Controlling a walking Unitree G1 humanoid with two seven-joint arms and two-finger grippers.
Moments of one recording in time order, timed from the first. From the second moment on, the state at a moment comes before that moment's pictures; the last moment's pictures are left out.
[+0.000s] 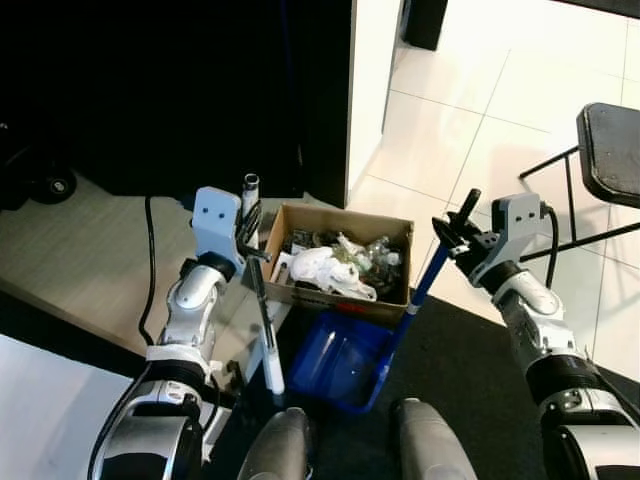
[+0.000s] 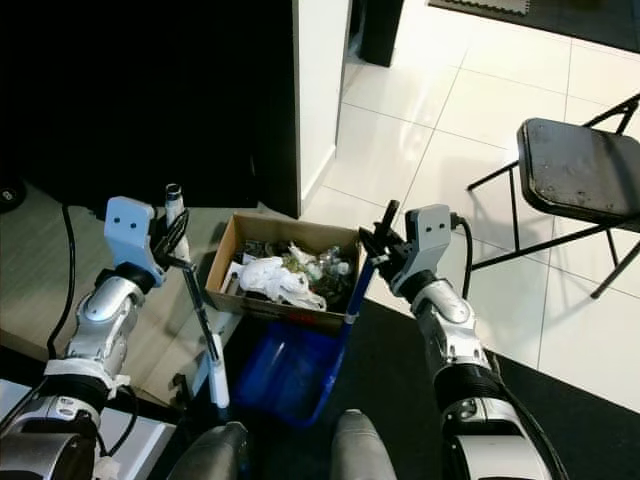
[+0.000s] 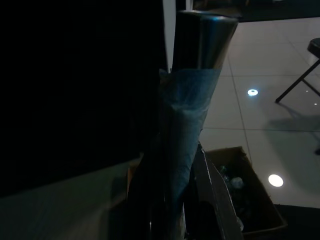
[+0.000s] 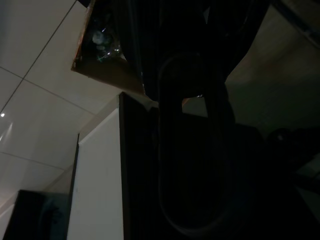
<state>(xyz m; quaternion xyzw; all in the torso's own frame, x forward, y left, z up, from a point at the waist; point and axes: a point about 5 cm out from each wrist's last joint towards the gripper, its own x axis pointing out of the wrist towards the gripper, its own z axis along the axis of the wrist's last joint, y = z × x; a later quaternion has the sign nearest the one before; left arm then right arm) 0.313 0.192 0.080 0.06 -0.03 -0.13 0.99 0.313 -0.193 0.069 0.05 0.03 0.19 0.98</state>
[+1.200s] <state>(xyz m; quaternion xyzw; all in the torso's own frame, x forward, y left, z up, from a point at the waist) 0.298 0.199 0.054 0.02 0.02 -0.10 0.99 0.291 -0.212 0.052 0.05 0.00 0.19 0.98</state>
